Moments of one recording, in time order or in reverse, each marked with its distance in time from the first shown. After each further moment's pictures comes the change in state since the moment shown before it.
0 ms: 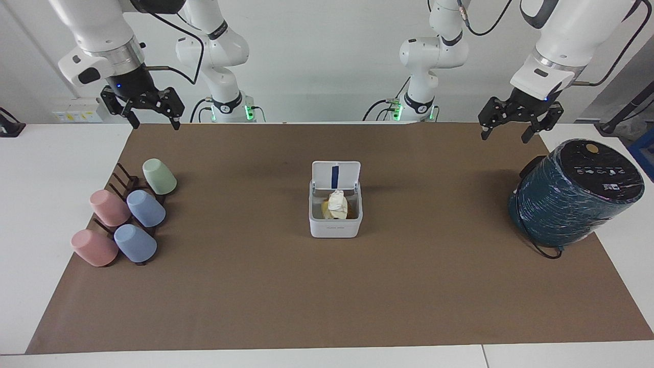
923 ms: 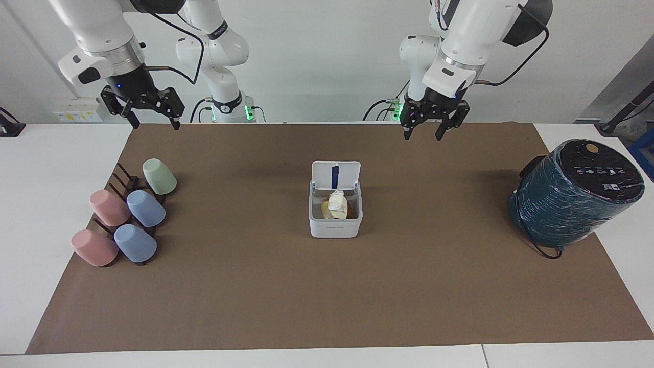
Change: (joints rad) left arm -0.267 -0.078 -0.021 -0.213 -0.090 0.196 -0.512; right arm 0.000 0.000 0.000 0.000 0.000 0.000 0.000
